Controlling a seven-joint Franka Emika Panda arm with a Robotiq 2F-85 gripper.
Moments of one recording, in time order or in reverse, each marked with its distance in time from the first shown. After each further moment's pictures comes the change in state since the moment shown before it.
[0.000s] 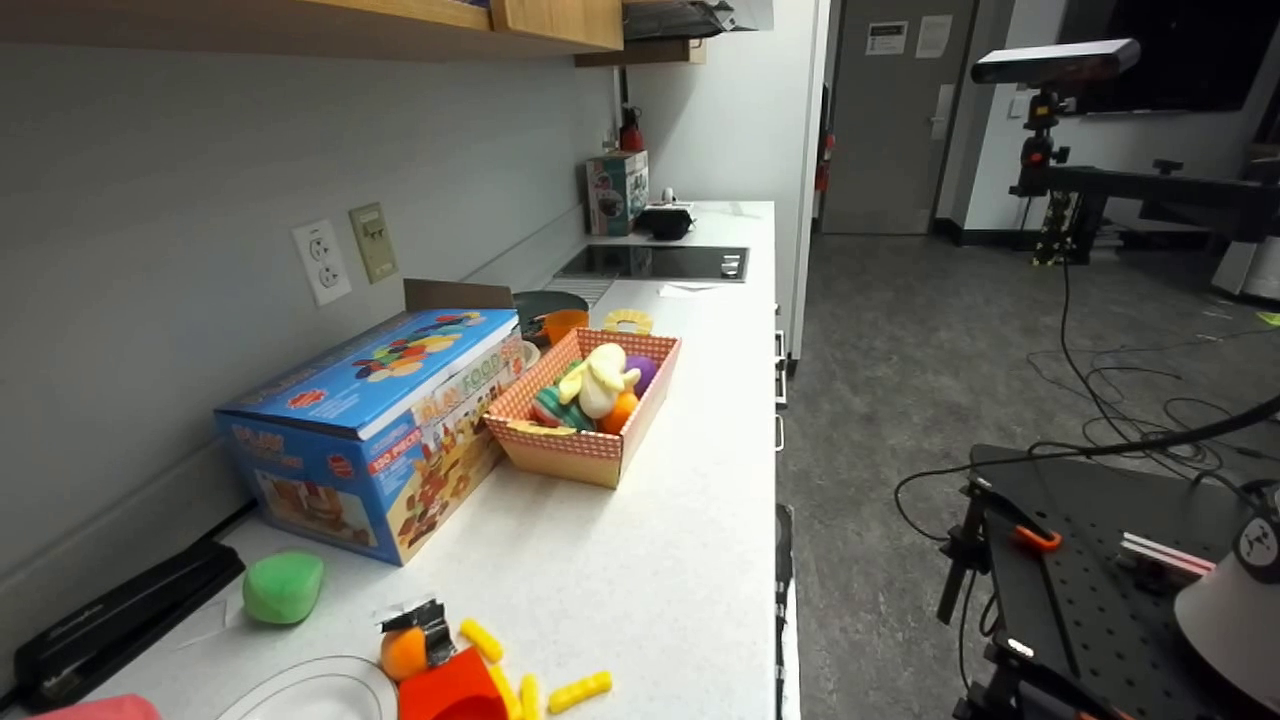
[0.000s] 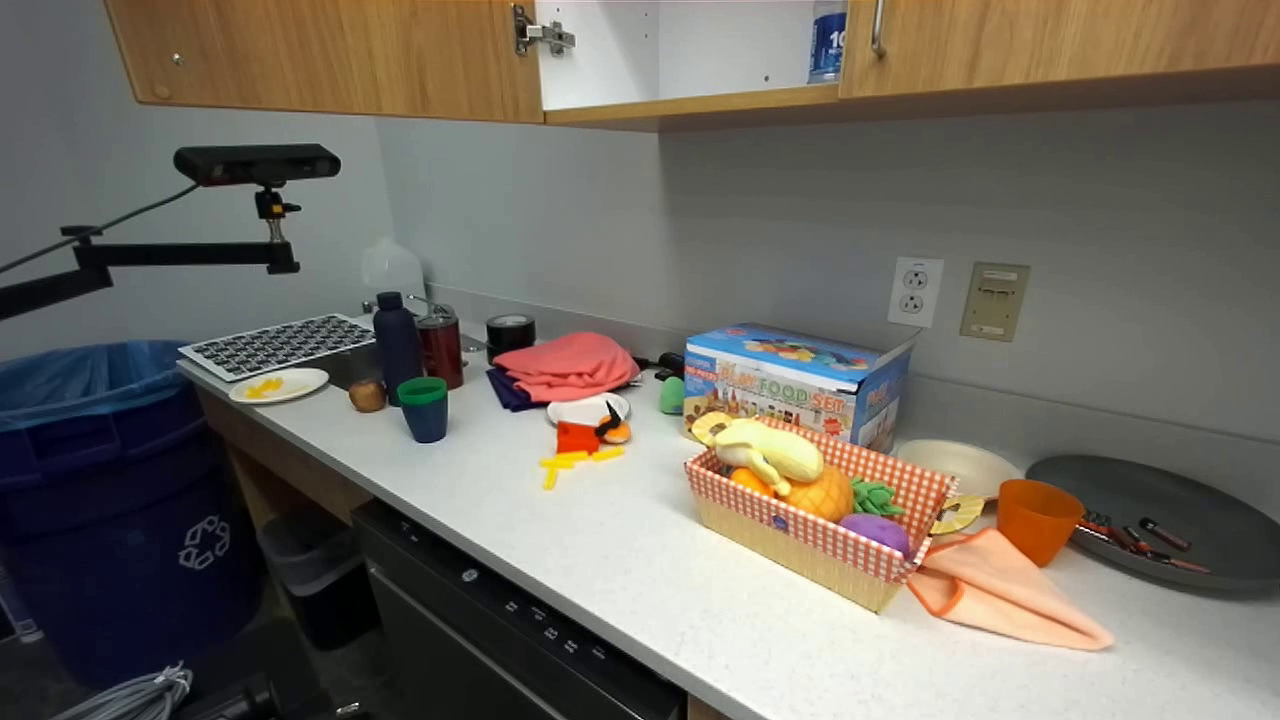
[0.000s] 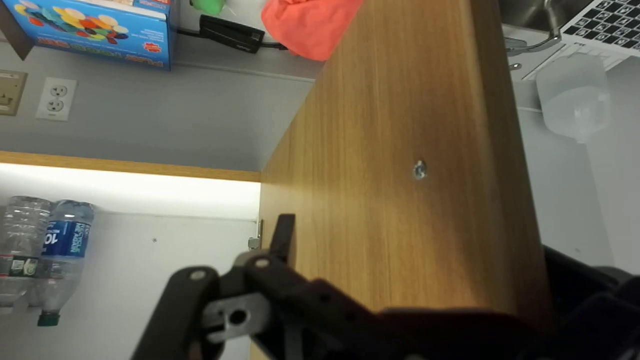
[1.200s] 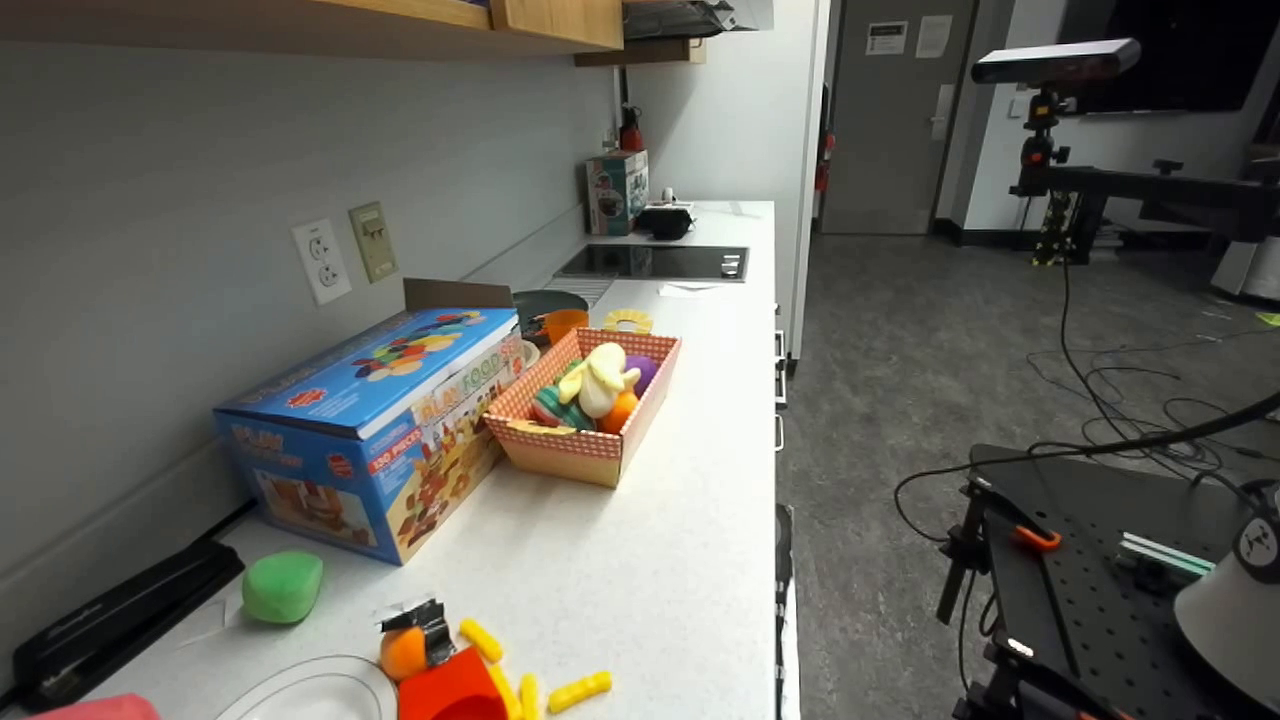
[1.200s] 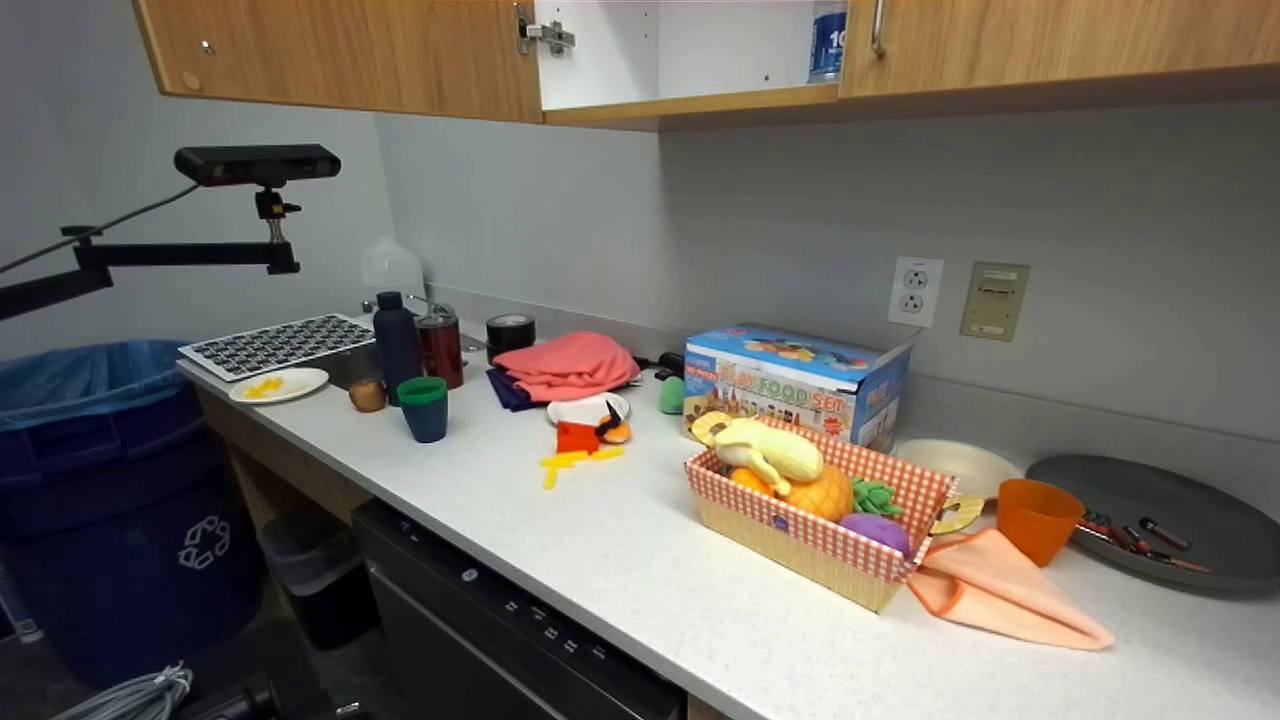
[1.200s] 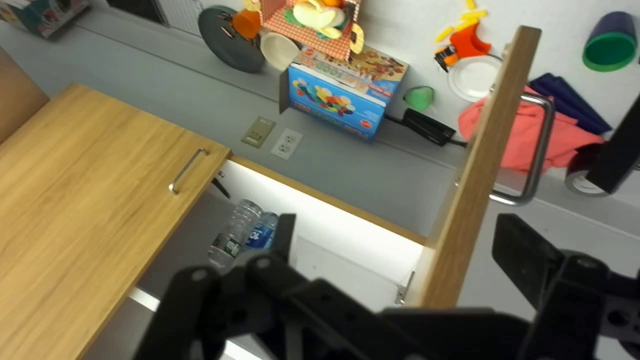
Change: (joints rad) arm -0.125 0.034 0.062 0.437 -0.343 -0.691 -0.121
